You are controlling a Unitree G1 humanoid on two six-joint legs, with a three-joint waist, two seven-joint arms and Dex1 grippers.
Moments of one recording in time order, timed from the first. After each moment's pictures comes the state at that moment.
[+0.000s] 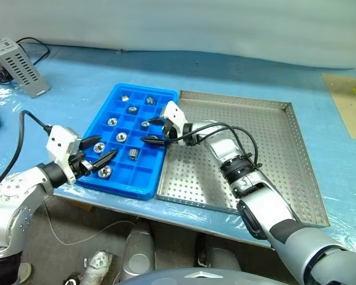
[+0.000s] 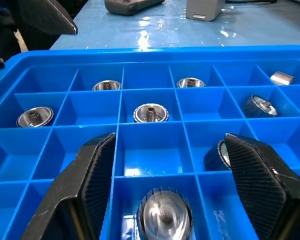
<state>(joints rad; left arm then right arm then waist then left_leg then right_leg) 0.00 0.67 0.32 -0.43 -0.56 0.59 -0.71 -0.88 -0.10 0.27 0.61 0.08 0.14 0.92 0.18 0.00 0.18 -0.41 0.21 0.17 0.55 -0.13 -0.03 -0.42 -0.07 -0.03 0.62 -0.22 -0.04</state>
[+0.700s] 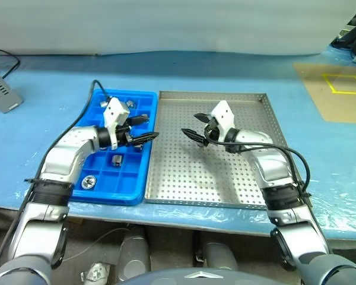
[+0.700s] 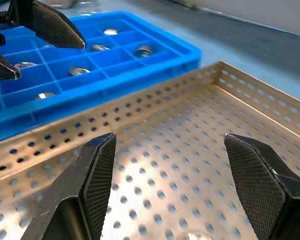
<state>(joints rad) -0.60 0.54 -0.06 0.20 -0.39 0.37 -1.03 -0.51 -0.32 0.09 -0.01 0.12 0.45 0.70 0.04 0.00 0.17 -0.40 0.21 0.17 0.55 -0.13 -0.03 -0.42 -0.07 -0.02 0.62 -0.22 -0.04</state>
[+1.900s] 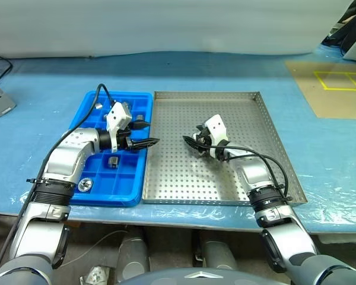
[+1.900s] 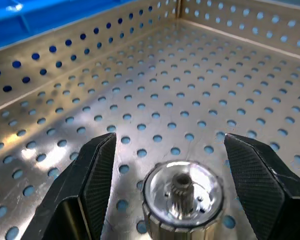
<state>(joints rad) -0.55 0.55 -0.05 0.14 -0.36 0.39 -1.06 -0.55 -0.23 0.12 0.40 0.06 0.23 0.57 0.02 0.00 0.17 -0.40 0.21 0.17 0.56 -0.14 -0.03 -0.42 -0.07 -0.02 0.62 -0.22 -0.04</state>
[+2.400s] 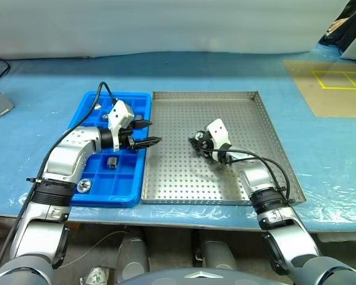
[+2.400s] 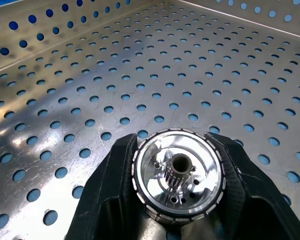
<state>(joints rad) -0.55 0.55 -0.05 0.10 -0.37 0.44 -1.05 -0.53 -0.24 0.12 0.41 0.05 0.21 0.57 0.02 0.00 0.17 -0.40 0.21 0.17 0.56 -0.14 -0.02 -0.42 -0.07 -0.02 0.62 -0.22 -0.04</state>
